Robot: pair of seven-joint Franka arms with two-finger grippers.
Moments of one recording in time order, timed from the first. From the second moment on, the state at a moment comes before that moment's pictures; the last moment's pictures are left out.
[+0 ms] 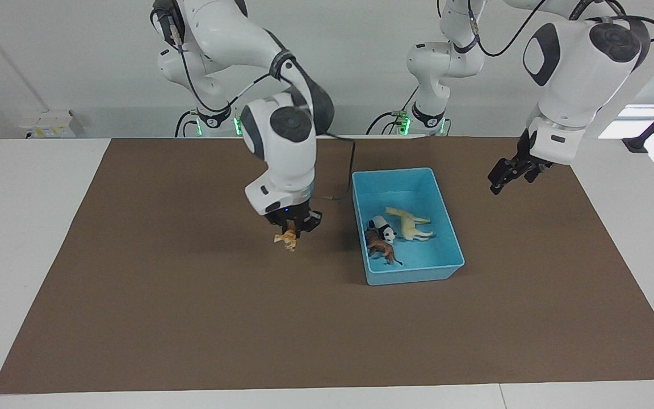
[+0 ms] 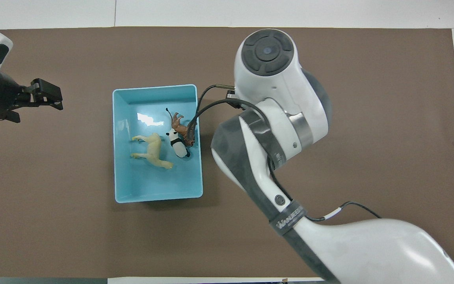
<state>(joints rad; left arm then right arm) -0.10 0.09 0.00 -1.54 0.02 1.59 -0.30 0.57 0.49 -0.03 -1.26 -0.04 1.78 0.79</state>
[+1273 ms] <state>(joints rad) -0.04 0.00 -0.02 -1.59 -0.04 1.46 -0.07 0.76 0.59 -0.05 -1.12 -0.03 1.94 1.06</state>
